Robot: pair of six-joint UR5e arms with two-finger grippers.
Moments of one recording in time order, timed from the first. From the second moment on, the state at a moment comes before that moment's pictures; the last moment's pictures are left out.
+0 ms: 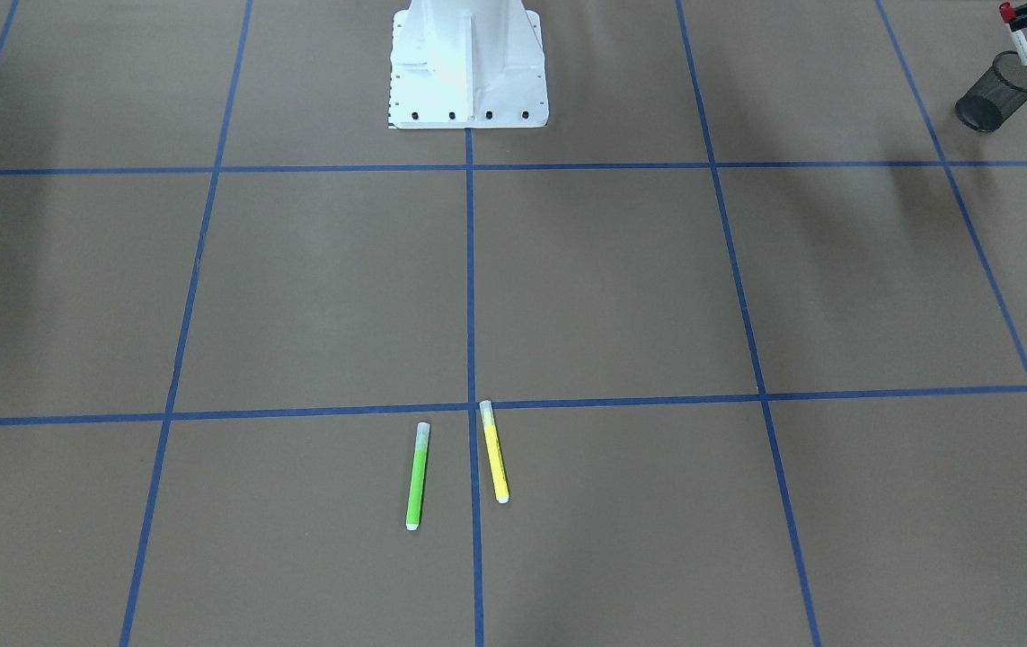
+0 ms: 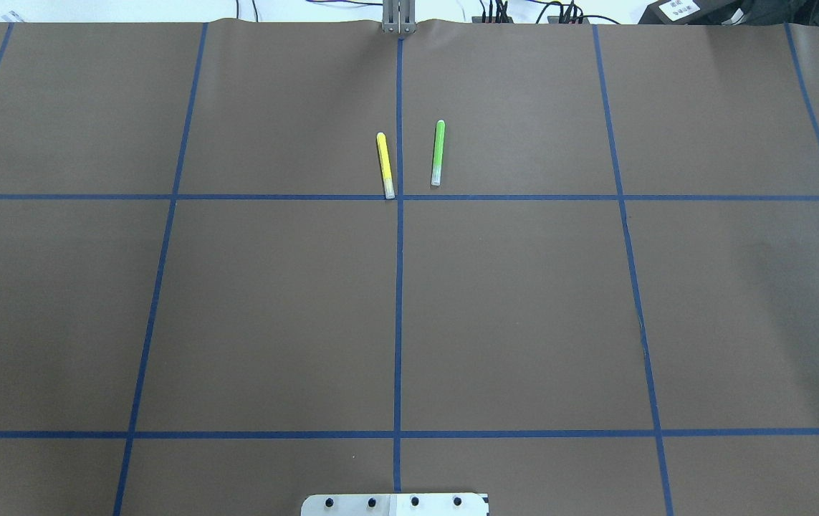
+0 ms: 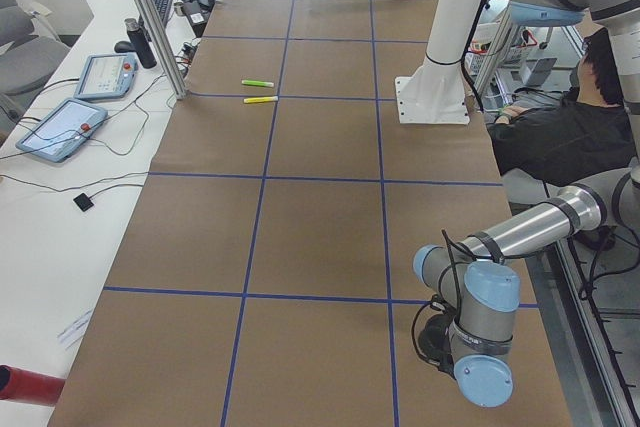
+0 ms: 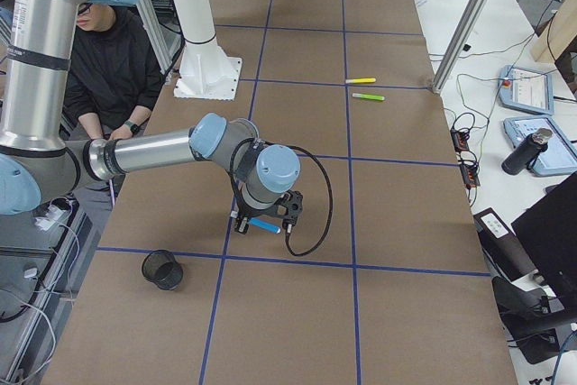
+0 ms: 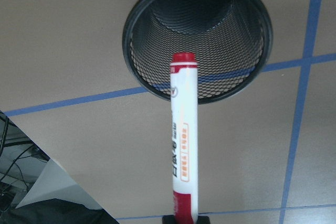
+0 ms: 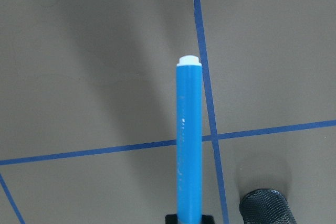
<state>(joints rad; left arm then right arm) -1.86 -1.11 -1.66 -0.42 -2.66 0.10 1.59 -1.82 2.02 -2.31 2.41 -0.22</state>
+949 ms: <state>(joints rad) -1.86 -1.27 -1.63 -0.42 -2.66 0.09 1.64 -1.85 2.03 -2.47 2.41 -0.25</state>
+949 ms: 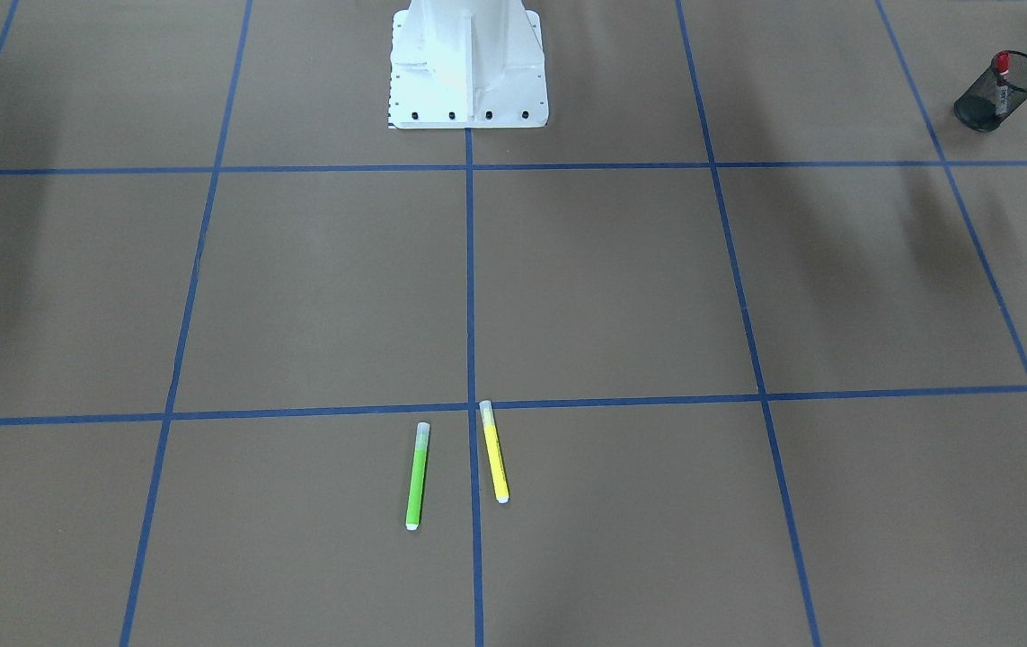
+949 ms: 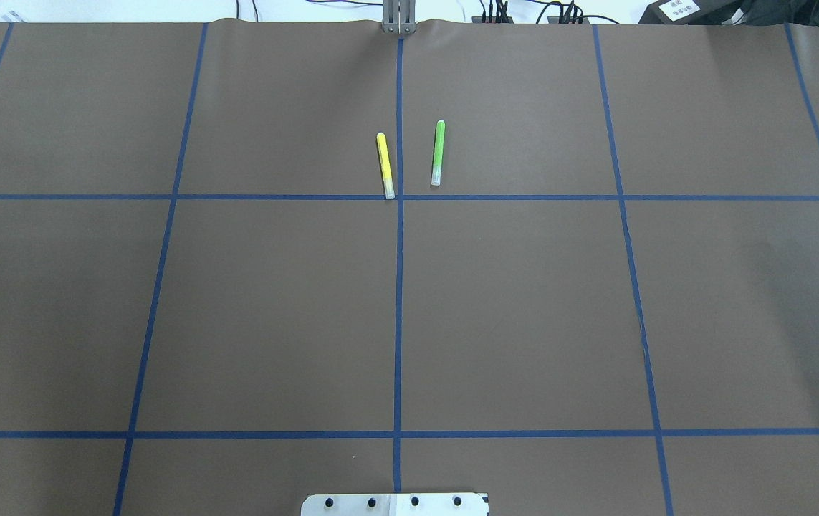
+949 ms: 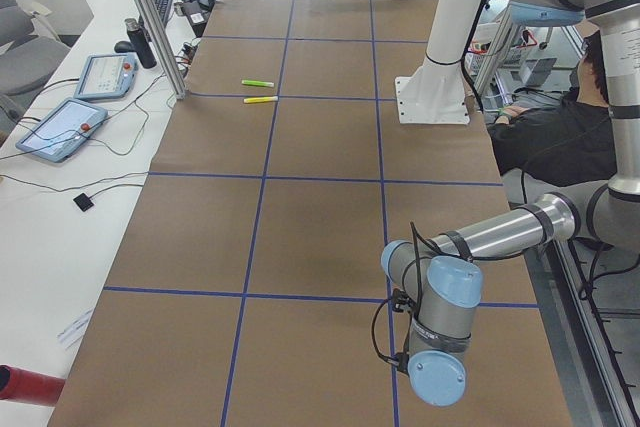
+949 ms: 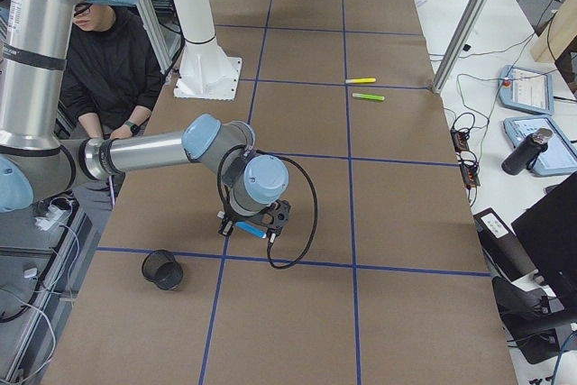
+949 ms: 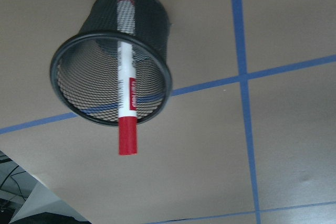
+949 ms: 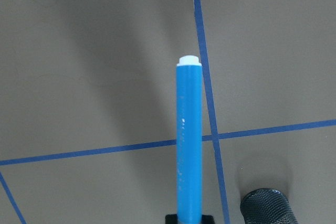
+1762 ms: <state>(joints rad) -1.85 -1.61 -1.56 -0.45 -2.71 0.08 1.68 -1.88 1.91 -2.78 2.30 -0.41</state>
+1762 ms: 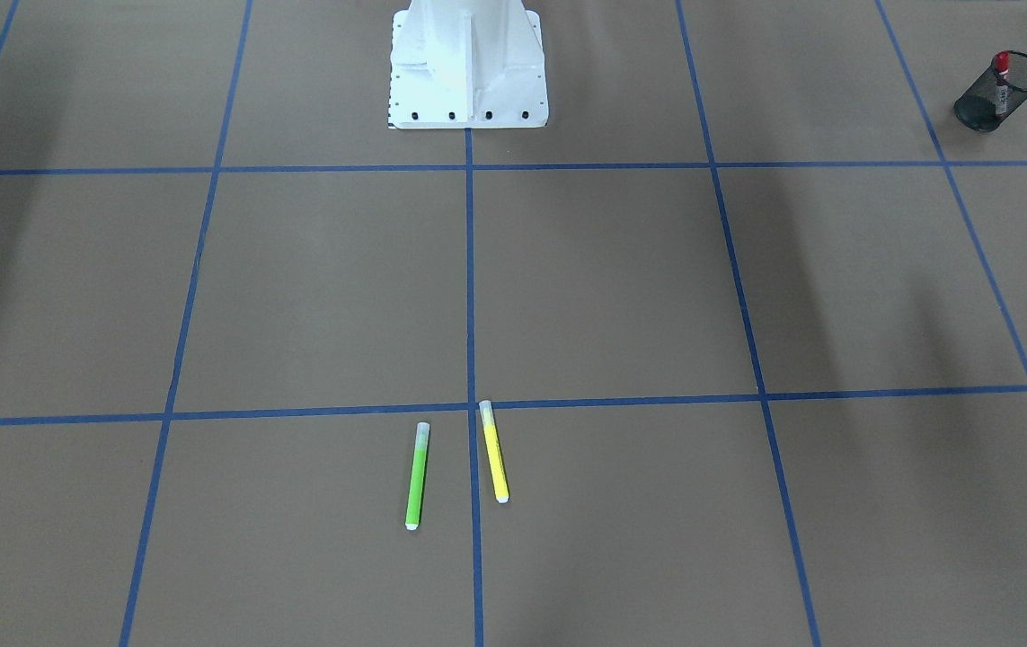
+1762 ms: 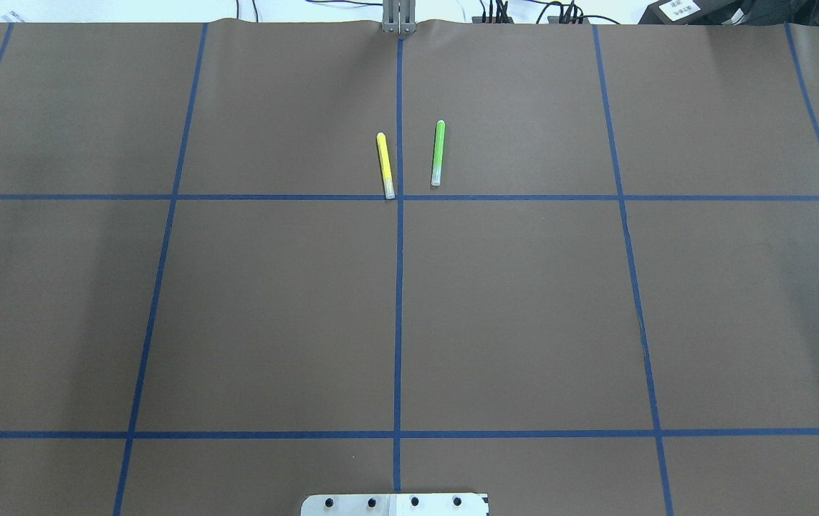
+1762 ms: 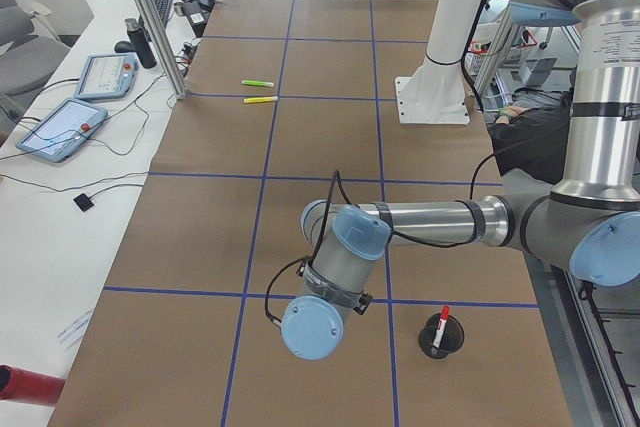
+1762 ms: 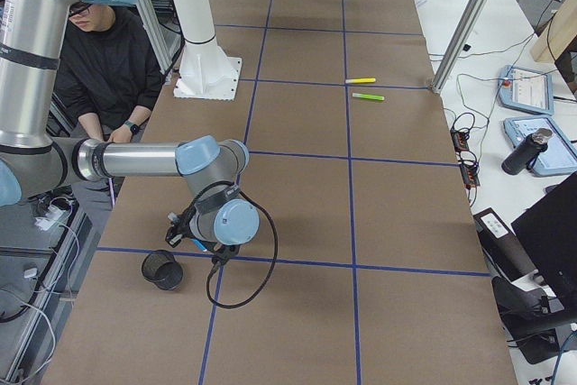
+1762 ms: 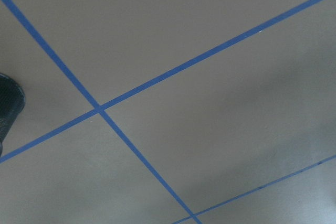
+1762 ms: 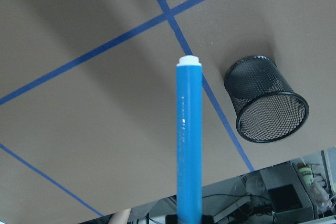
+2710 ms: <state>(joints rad) -1.82 -1.75 -1.55 -0.46 -2.73 0.05 1.77 -1.93 1.61 -2.84 2.28 -0.57</state>
